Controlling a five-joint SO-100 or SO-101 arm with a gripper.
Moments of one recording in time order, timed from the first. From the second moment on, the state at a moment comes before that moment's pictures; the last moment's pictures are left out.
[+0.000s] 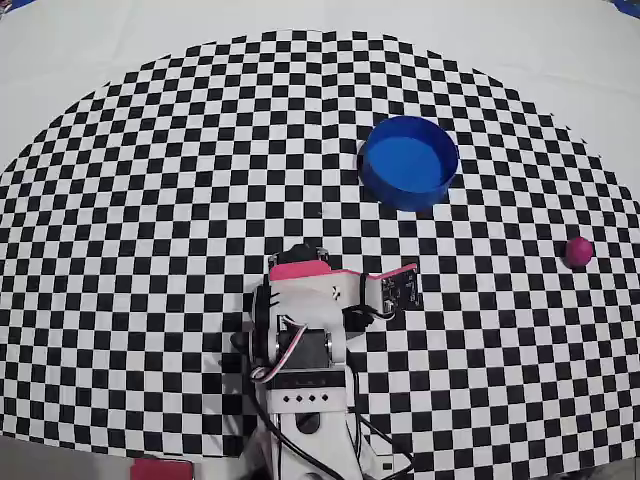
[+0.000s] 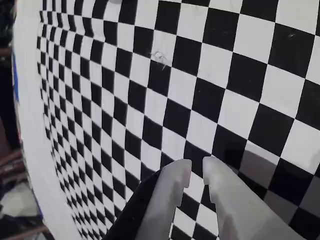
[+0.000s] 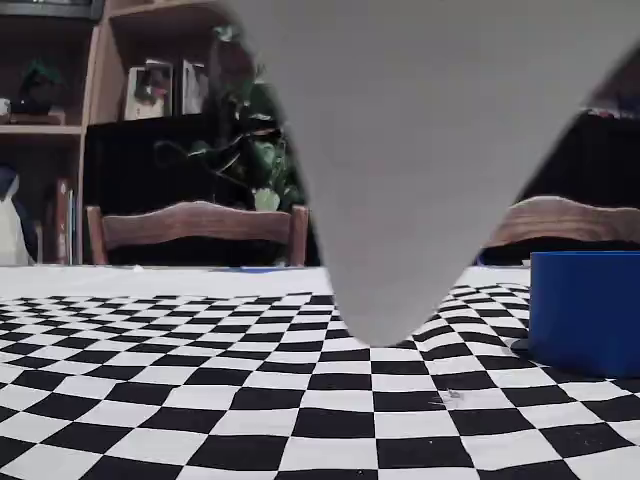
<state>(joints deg) -0.5 185.9 177.4 51.1 -8.2</state>
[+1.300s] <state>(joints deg) -0.5 185.9 177.9 31.0 -8.2</state>
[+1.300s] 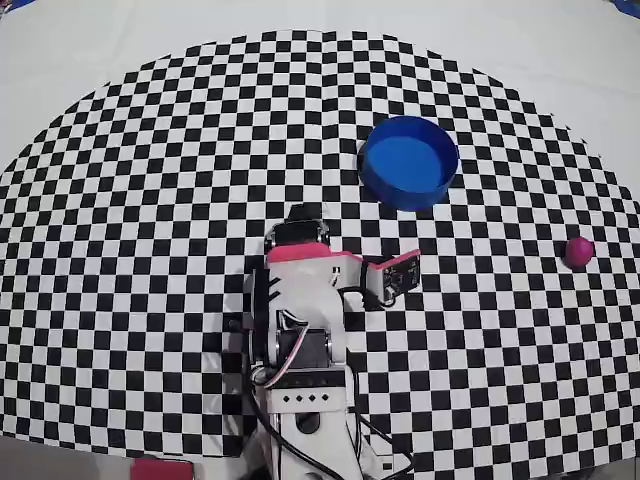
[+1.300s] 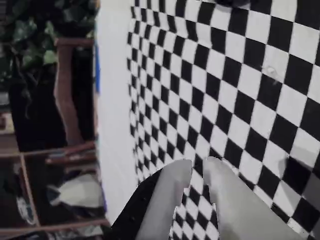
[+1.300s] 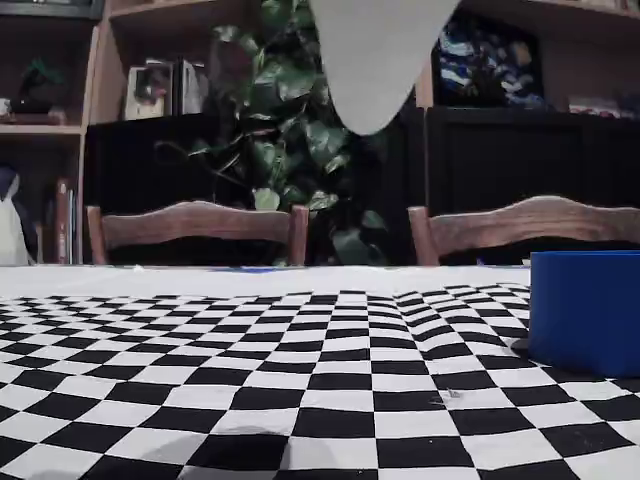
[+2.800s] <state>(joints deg) 1.9 183.2 177.9 9.4 -89.0</state>
